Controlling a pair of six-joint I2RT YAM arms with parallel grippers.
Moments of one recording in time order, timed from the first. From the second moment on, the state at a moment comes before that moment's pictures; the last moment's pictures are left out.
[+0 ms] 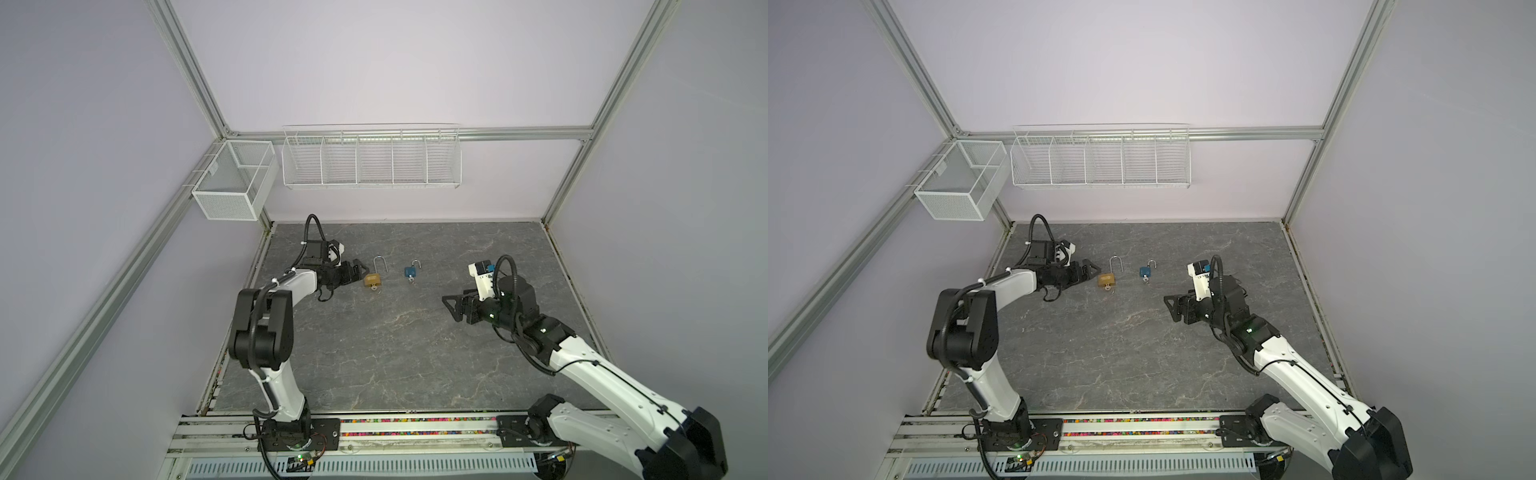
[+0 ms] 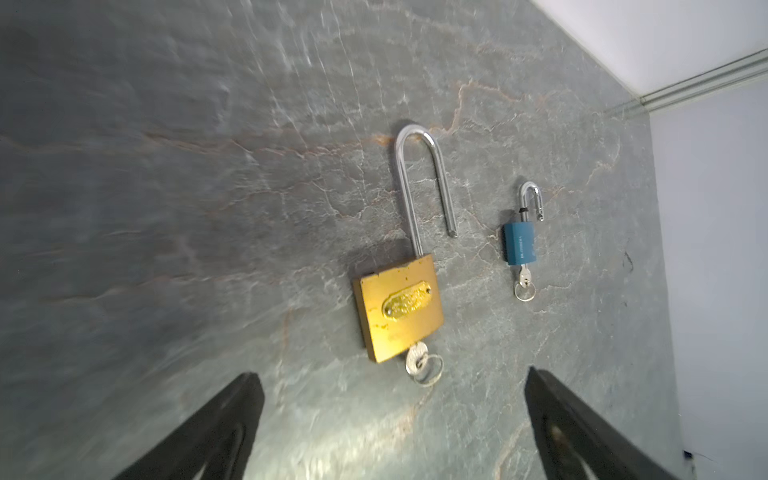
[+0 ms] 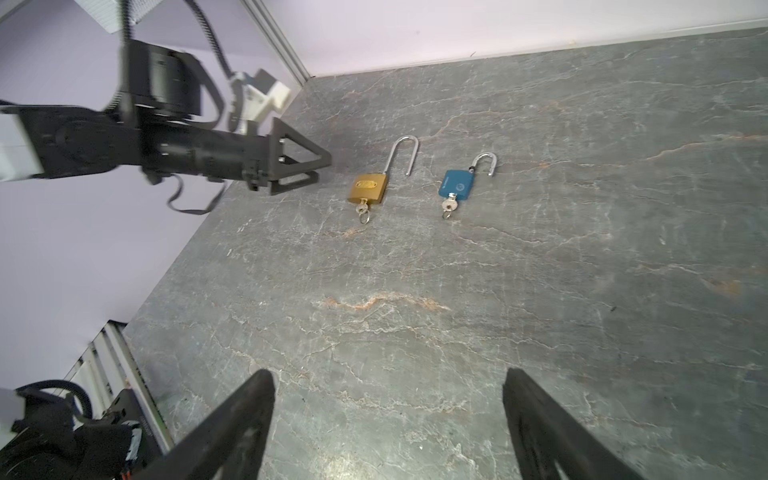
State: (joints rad) left arm -0.14 1.72 1.10 -0.22 0.45 -0.34; right arm 0.55 1.00 0.71 -0.21 -0.17 0.37
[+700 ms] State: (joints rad) left arm -0.14 0.50 0.00 0.34 -0.53 -0.21; right arm 0.51 0.51 0.36 -0.22 0.58 0.00
